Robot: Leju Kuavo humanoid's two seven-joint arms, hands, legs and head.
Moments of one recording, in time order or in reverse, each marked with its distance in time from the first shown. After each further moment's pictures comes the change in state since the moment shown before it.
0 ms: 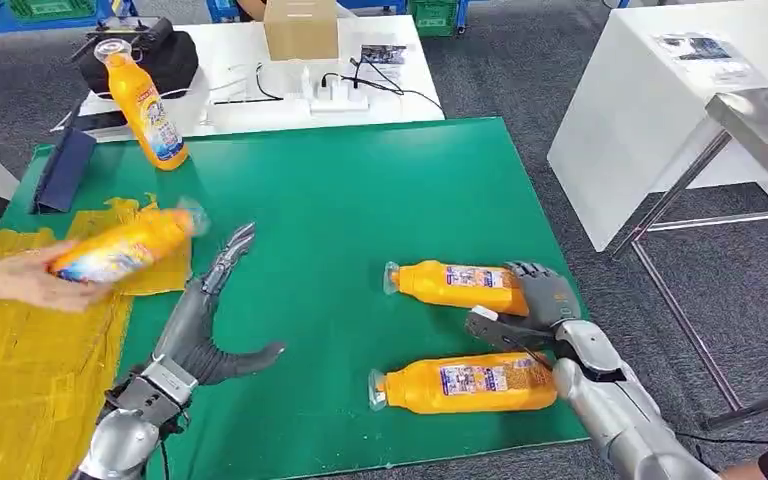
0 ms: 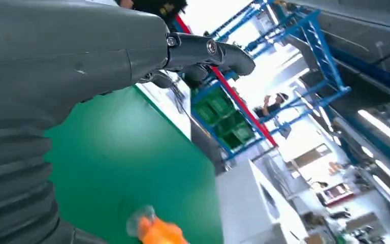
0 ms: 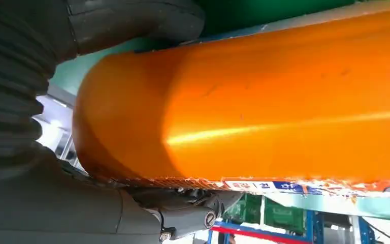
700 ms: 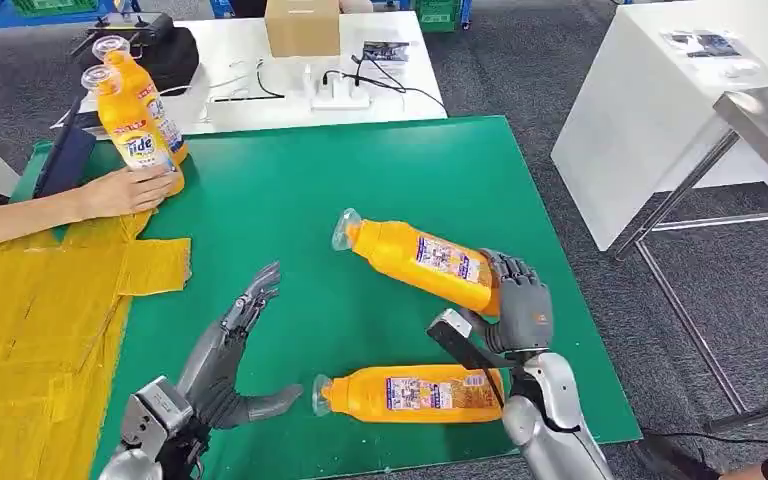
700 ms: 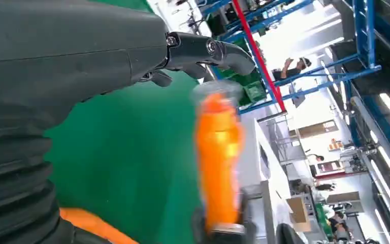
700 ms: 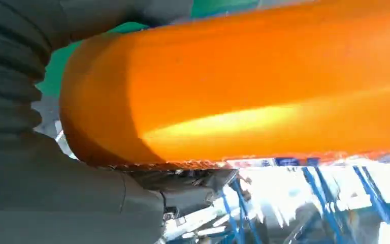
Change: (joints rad) left arm 0.153 -0.050 -0.018 -0.088 0.153 -0.099 0.119; right arm 0.294 0.235 -0.145 -0.545 -0.076 -0.333 -0.024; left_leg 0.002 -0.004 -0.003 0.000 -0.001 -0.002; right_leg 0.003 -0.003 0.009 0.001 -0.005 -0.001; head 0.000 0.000
